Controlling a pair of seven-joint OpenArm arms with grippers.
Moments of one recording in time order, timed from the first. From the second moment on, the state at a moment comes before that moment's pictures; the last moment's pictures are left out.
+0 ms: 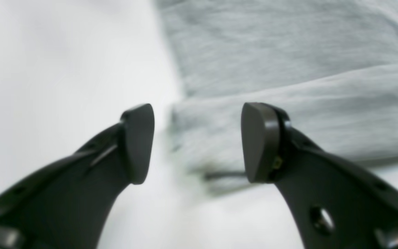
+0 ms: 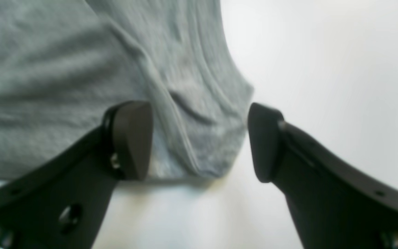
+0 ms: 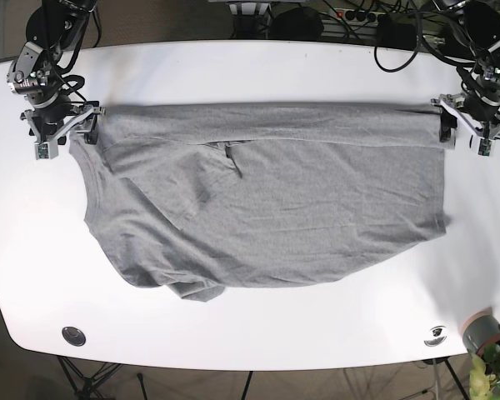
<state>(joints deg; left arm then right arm) 16.2 -16.4 -41.1 94.8 -11.6 -40.3 36.9 -13.6 10.4 35.5 97.3 17.8 31.4 -46.8</state>
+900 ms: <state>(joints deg) 17.3 -15.8 -39.8 79.5 -12.6 -39.9 25.8 -12.8 11.0 35.5 88.2 18.3 31.6 -43.4</state>
